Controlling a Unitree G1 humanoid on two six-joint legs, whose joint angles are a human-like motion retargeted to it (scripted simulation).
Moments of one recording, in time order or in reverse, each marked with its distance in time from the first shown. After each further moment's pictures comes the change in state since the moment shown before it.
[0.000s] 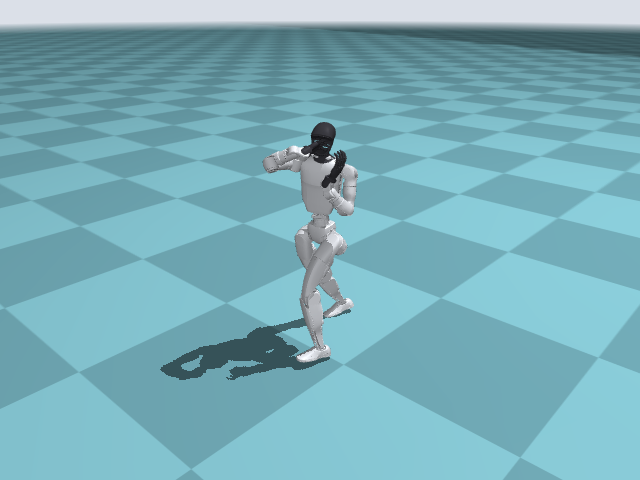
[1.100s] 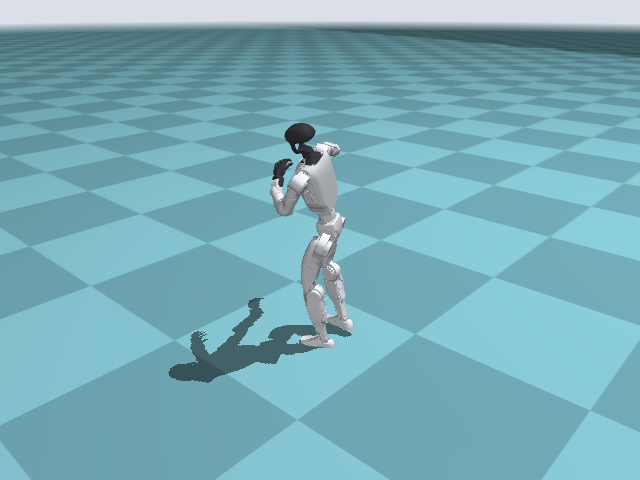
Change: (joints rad) left arm -0.077 0.037 -0.217 0.716 0.245 0.205 -0.999; right arm 1.272 -0.124 -0.815 1.981 -0.438 0.575 0.309; waist -0.575 0.003 -0.043; left_leg 0.438 0.292 0.321 -0.412 -0.062 0.105; right_leg -0.523 0.120 0.054 0.223 0.015 -0.157
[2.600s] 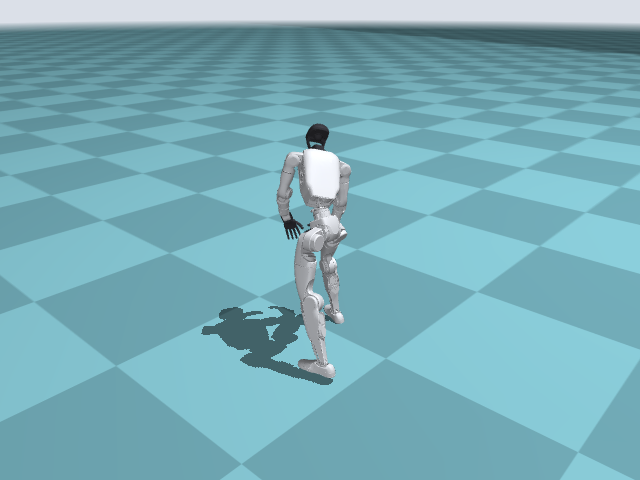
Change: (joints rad) left arm -0.189 -0.068 0.193 0.855 0.248 0.277 0.037; right arm -0.347 0.635 0.289 -0.511 0.771 -0.111 0.664; waist -0.370 0.526 0.299; left_leg 0.057 0.022 0.145 -0.114 -0.121 -0.243; right_leg -0.738 -0.603 0.185 0.230 0.208 -0.108
